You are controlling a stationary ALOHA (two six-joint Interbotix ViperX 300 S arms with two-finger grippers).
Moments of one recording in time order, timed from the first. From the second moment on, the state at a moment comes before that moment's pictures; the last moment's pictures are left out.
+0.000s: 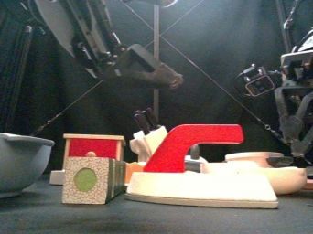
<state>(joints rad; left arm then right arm) -0.48 0.11 0.64 -0.34 -0.29 0.00 0.19 -0.42 0.99 -0.23 0.44 1.25</state>
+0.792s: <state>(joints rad) -0.61 -0.16 0.88 -0.48 -0.62 0.00 0.16 -0.16 0.87 -0.26 0.64 1.24</state>
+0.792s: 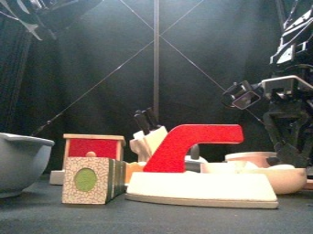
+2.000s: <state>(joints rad) -0.61 -0.16 0.89 -0.48 -0.62 0.00 0.12 -0.18 0.83 -0.27 0.69 1.24</state>
